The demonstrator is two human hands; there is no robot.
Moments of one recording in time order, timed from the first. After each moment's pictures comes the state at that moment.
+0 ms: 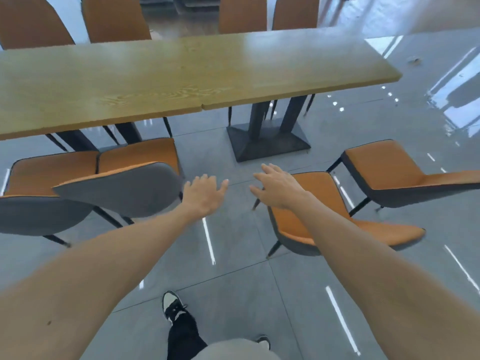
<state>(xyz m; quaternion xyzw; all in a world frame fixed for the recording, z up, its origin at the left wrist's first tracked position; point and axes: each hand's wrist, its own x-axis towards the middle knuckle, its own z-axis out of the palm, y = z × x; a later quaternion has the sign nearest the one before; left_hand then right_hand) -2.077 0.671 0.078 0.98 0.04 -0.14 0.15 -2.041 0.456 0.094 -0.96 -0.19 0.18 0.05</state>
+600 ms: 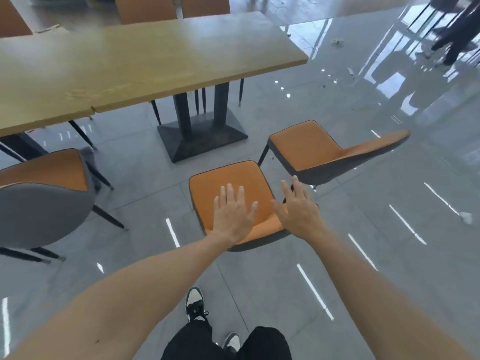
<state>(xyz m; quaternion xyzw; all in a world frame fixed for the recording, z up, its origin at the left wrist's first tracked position) -2.102 0.298 0.022 0.96 -0.09 -0.12 0.21 -2.124 0.107 0.051 -0.99 0.03 0.06 0.10</state>
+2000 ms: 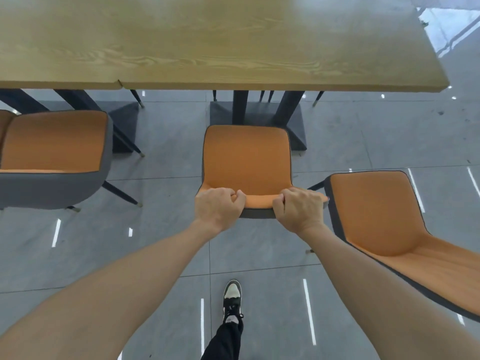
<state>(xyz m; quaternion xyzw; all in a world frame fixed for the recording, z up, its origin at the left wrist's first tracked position) -1.825 0.326 -0.047 0.97 0.13 -0.08 0.18 -1.772 0.121 -0.040 -0.98 -0.21 -0.02 0.07</state>
